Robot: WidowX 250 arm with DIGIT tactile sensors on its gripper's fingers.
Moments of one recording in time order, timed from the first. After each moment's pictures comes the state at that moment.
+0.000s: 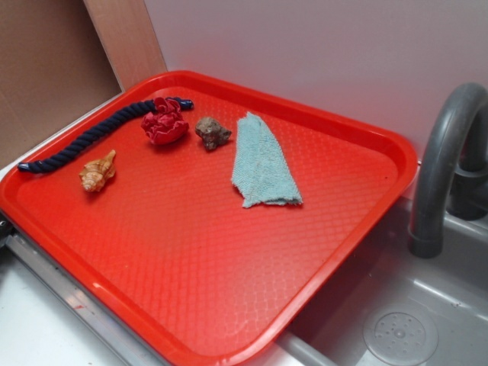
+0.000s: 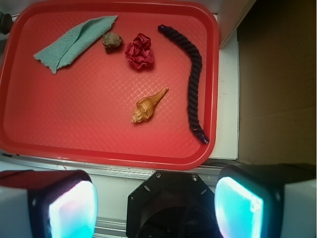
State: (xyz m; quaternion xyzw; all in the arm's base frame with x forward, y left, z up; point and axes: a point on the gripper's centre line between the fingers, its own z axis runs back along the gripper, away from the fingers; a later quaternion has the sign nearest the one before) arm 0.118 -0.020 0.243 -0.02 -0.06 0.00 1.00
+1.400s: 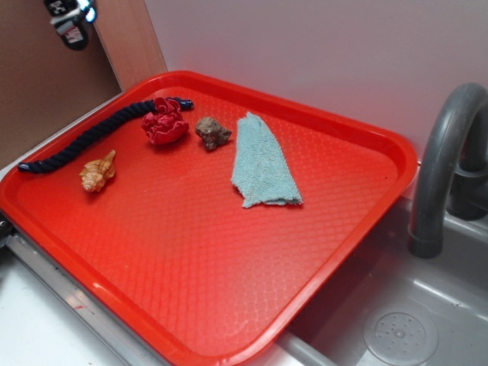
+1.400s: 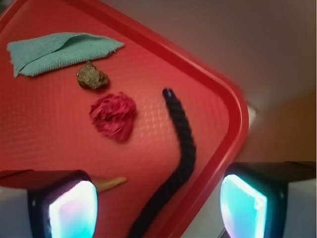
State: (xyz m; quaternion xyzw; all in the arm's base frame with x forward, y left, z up) arm 0.278 0.039 0.148 -0.03 -0.09 -0.31 0.95
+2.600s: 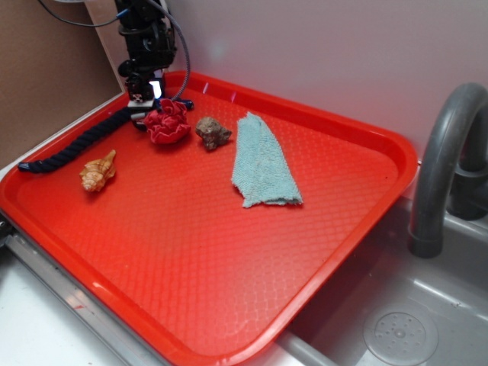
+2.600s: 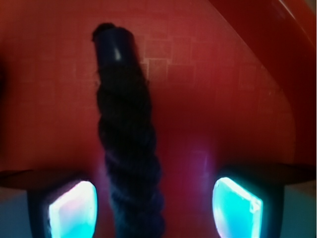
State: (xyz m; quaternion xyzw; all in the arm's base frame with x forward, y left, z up) arm 0.316 0.038 0.016 0.02 0.05 -0.36 0.93
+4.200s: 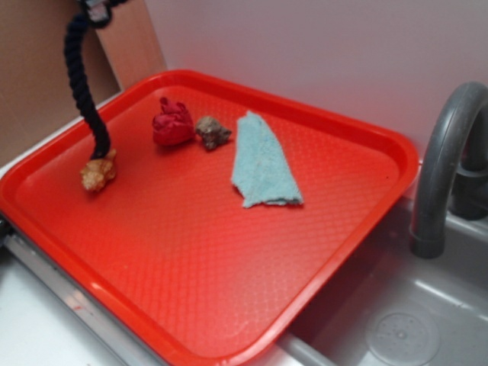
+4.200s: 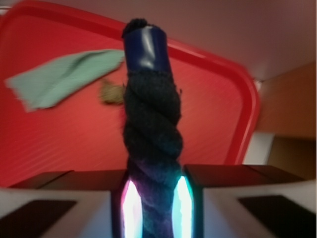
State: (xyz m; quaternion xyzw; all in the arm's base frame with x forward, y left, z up) arm 0.246 -0.038 0.211 -0.03 -0.03 -0.12 0.99
